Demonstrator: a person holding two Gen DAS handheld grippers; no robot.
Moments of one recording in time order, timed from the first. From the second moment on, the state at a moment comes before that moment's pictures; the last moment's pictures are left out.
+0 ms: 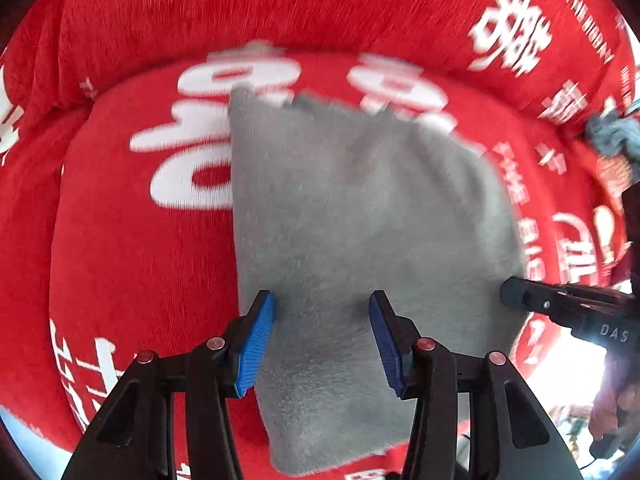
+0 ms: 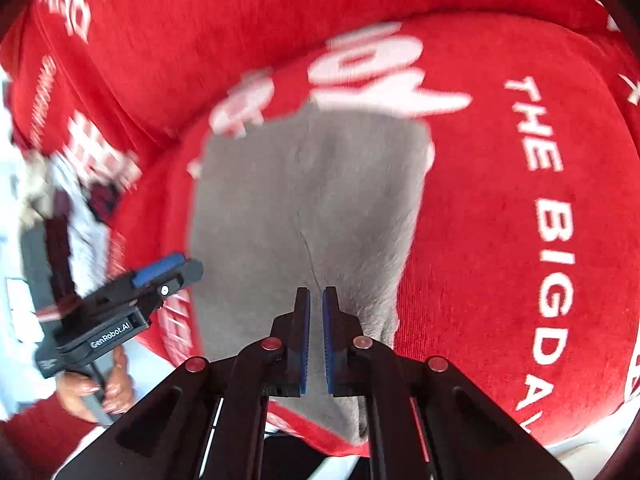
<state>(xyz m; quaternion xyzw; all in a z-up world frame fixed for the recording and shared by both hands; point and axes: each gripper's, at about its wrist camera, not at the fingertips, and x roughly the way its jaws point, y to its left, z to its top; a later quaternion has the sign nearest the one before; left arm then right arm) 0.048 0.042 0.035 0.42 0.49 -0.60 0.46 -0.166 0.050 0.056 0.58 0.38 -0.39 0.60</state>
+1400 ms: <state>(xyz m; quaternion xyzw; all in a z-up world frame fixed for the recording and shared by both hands) 0.064 0.094 0.160 0.46 0.44 -0.56 0.53 -0.154 0.090 0.159 0.54 0.42 -0.50 0.54</state>
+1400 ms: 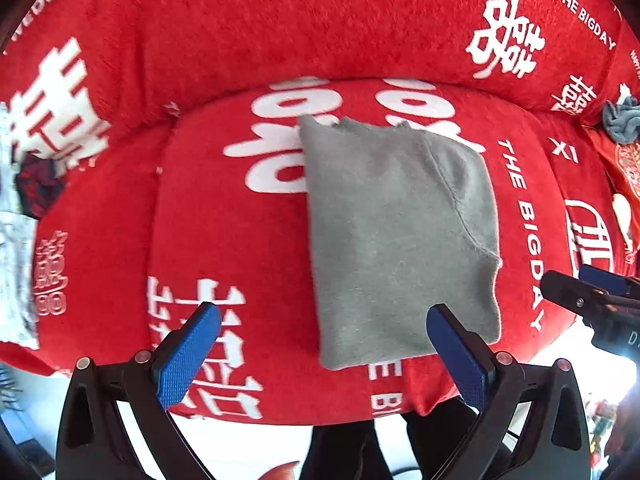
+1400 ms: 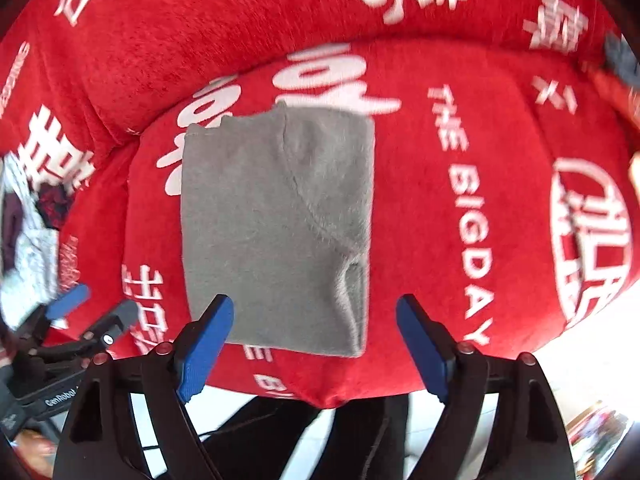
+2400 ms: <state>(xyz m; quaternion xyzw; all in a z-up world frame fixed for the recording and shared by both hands) 0.068 0.100 0.193 0.48 0.46 -0.51 0.54 -0.139 0.087 0.203 0.50 0.45 -0.53 0.52</state>
